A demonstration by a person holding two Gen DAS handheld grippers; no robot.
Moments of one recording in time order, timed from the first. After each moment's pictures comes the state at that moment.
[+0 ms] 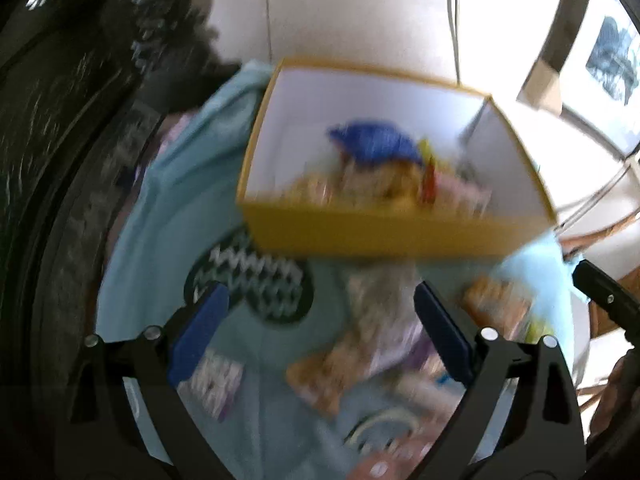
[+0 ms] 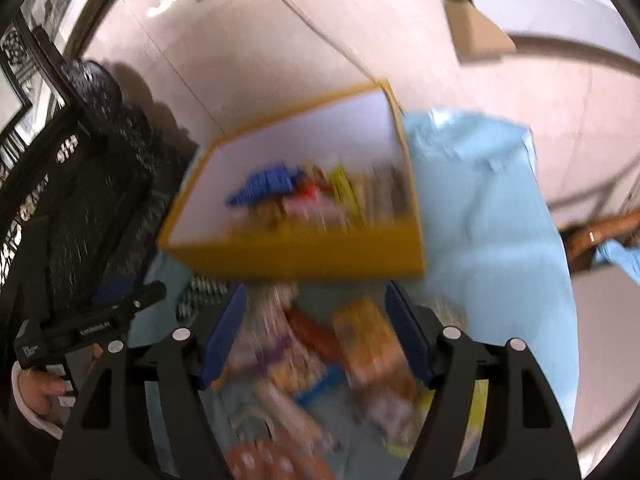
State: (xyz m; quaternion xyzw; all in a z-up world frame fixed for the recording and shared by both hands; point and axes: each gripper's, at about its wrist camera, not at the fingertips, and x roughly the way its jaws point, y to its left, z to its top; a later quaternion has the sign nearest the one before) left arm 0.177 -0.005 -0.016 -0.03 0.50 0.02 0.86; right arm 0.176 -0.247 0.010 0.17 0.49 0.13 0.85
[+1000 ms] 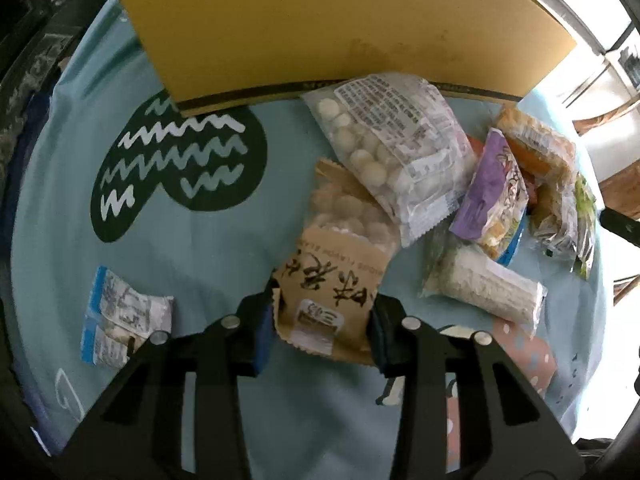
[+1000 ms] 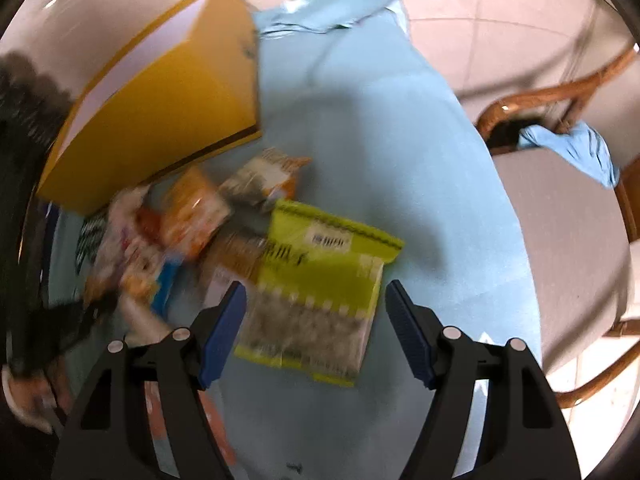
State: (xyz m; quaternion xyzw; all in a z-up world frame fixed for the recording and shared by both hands) left arm 0.163 -0.004 -0.134 0.02 0.60 -0.08 0.80; right arm 0.122 -0.305 -0.080 0.17 0.59 -0.03 0.79
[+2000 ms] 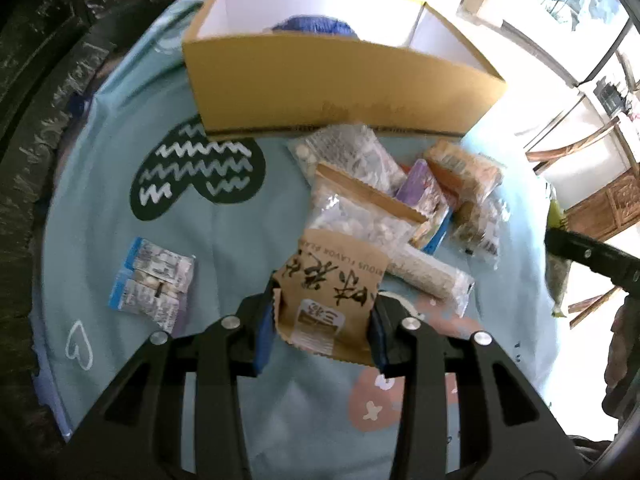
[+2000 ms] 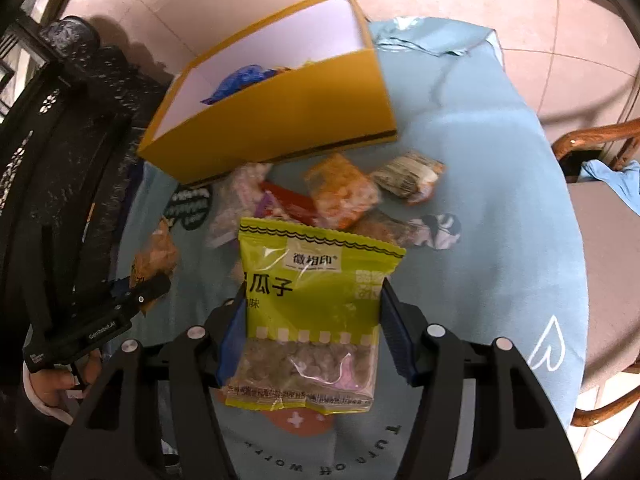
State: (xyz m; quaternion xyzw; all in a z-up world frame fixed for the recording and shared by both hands) left arm 0.105 0.006 -0.057 -0.02 0.55 -0.09 0.83; right arm 0.104 -0.242 -0.024 0.17 0.57 0.11 0.80
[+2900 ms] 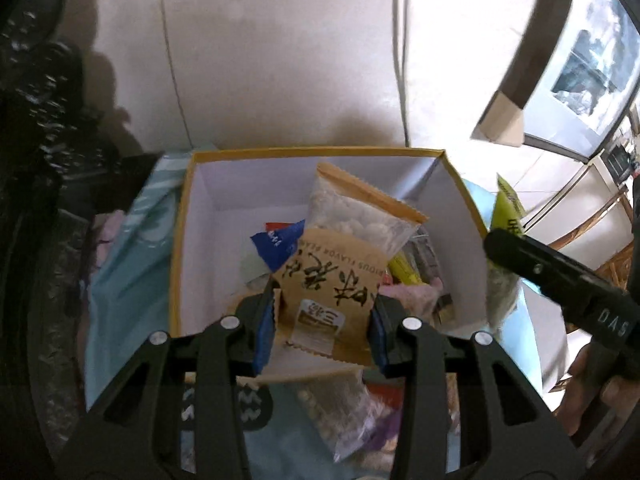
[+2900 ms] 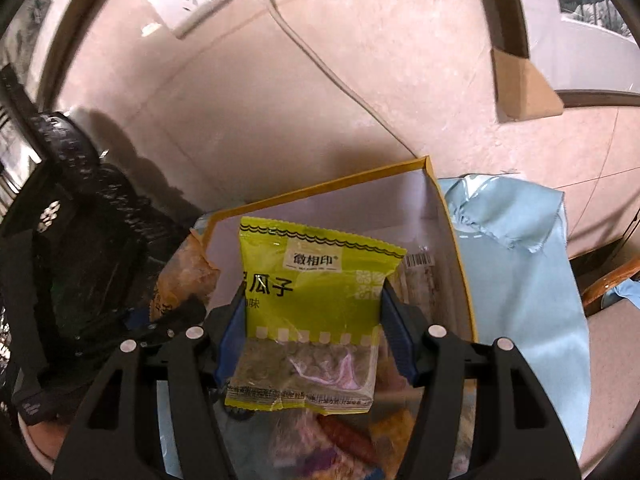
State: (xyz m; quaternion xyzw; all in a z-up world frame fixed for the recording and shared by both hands) left arm 0.306 -0.028 0.029 -0.02 0.48 -0.09 0.87; right arm 0.307 -0.217 0.036 0.18 0.45 0.10 0.87
